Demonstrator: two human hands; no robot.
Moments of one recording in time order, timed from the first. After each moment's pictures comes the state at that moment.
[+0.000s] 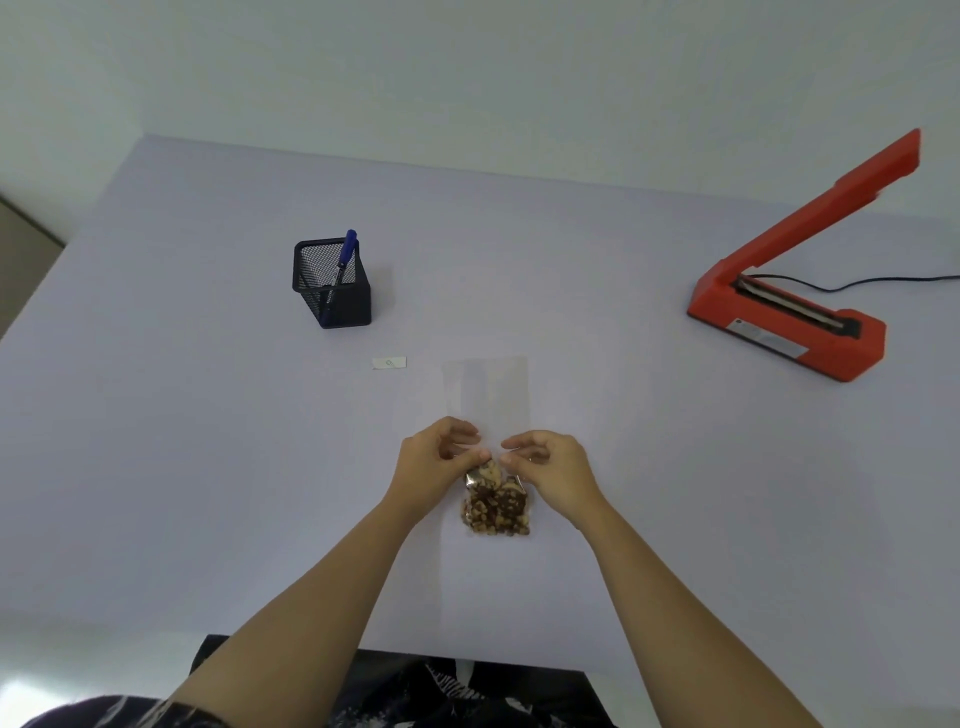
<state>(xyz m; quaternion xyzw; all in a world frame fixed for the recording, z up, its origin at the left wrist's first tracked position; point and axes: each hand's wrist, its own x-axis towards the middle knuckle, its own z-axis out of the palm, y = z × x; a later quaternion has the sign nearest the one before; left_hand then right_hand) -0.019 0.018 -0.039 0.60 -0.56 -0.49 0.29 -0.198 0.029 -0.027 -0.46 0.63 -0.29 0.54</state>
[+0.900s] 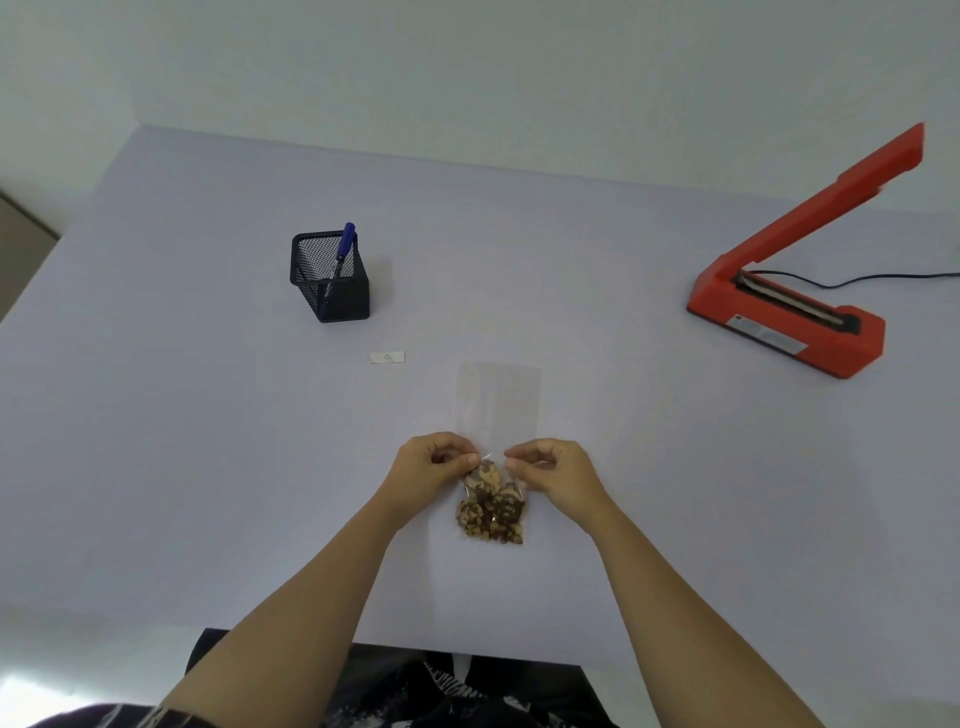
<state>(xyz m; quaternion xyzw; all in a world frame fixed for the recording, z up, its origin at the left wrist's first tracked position) -0.008 0.025 -0.050 0.57 -0.50 -0.59 0.27 -0.209 0.038 -0.040 -0.43 0.61 -0.30 0.59</state>
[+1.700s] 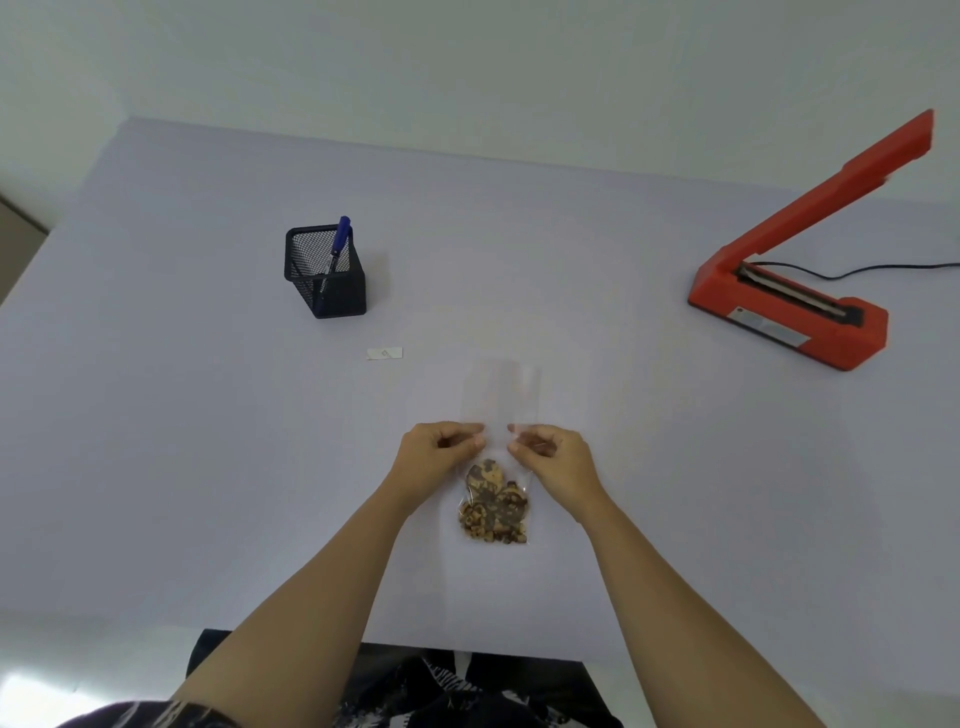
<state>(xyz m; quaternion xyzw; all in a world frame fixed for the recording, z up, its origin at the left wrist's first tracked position) -0.018 0.015 -0.046 0.60 -0.48 -0.59 0.26 -0.204 0.032 -0.046 -0.45 0.64 -0.32 0.54</state>
